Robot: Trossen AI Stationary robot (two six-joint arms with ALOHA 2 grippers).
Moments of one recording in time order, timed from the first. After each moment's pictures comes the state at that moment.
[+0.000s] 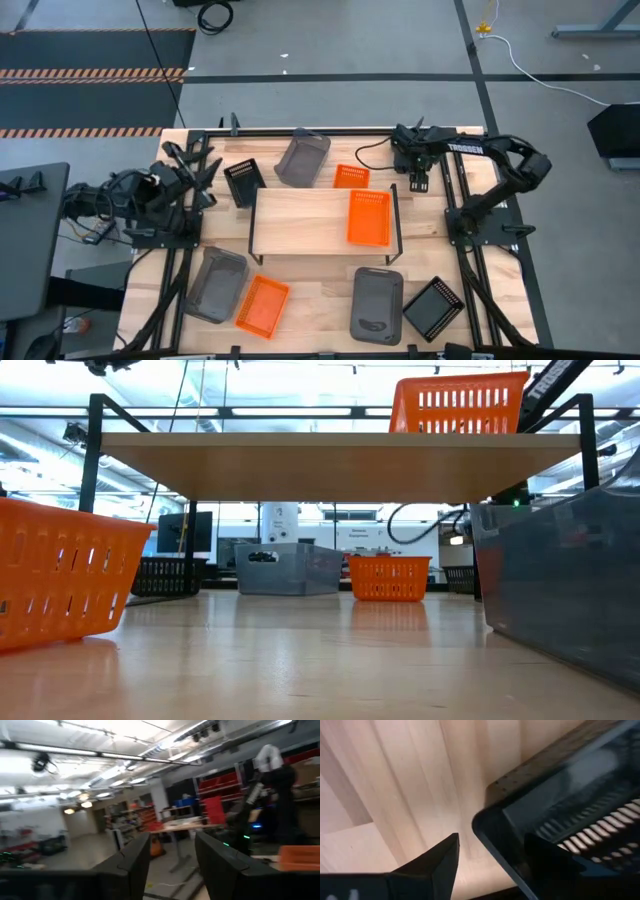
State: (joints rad) left arm -0.13 0.24 0.41 0.27 -0.70 0.53; right arm -0.79 1.50 0.81 -0.85 0.22 -0.57
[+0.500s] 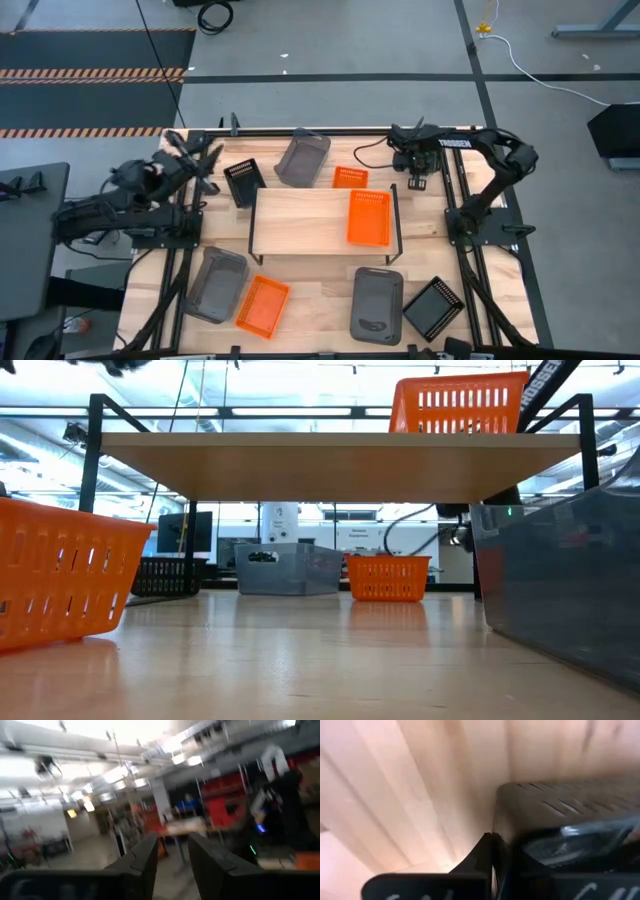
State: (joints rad) left arm 0.18 0.35 0.47 0.22 -0.40 0.38; right arm -0.80 1.60 0.86 -0.87 0.29 -0.50
